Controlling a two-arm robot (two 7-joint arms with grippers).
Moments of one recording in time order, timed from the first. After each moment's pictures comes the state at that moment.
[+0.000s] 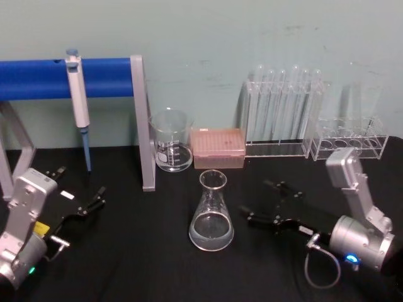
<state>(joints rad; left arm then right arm) -0.20 0.60 0.45 -1.41 -0.25 -0.12 0.03 0.31 0.49 -0.44 -1.34 0.46 0.00 0.57</state>
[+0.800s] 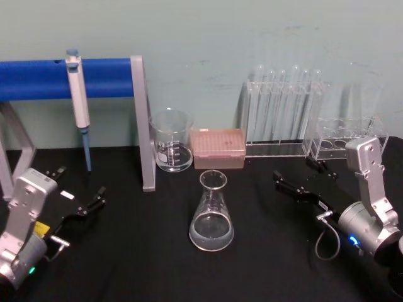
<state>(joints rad) -0.20 0.60 0.45 -1.41 -0.25 -0.12 0.03 0.32 0.37 -0.32 -1.22 0.33 -0.07 0.27</state>
